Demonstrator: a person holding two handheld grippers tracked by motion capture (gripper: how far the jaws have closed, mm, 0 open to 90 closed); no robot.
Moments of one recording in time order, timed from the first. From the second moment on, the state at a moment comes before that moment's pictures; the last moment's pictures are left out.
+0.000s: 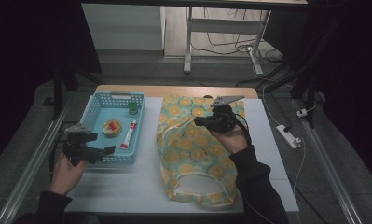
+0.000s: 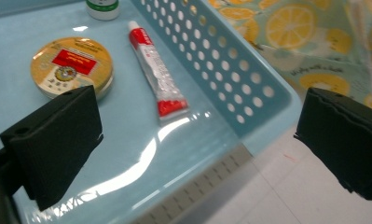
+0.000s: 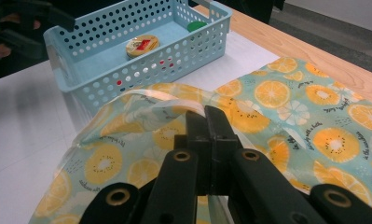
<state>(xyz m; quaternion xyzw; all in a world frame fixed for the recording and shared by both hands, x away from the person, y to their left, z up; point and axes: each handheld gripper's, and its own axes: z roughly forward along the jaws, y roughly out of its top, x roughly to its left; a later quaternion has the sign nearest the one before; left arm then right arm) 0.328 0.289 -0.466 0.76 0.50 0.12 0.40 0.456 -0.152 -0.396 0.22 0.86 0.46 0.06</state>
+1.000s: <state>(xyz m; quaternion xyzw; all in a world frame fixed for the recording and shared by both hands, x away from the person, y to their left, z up) 0.429 0.307 -0.478 0.77 0.52 0.08 0.35 0.456 -0.152 -0.397 0.22 0.86 0.46 0.06</state>
